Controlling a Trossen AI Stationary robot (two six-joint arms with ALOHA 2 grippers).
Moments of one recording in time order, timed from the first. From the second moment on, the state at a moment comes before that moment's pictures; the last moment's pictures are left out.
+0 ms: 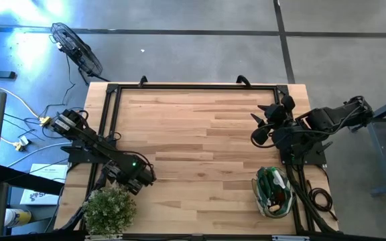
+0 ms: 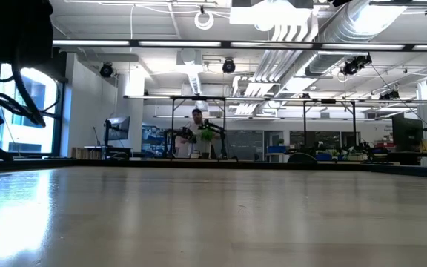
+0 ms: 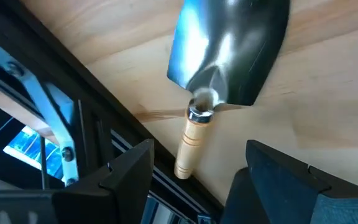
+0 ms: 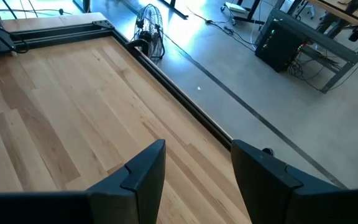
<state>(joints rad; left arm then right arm) -0.53 1.59 0.79 -1.00 0.54 -1.55 0.39 1.05 1.27 -1.19 1.01 0.66</state>
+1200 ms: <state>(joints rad) -0.53 1.59 0.67 -0.72 0.57 -1.55 0.39 1.16 1.27 -1.19 1.01 0.65</state>
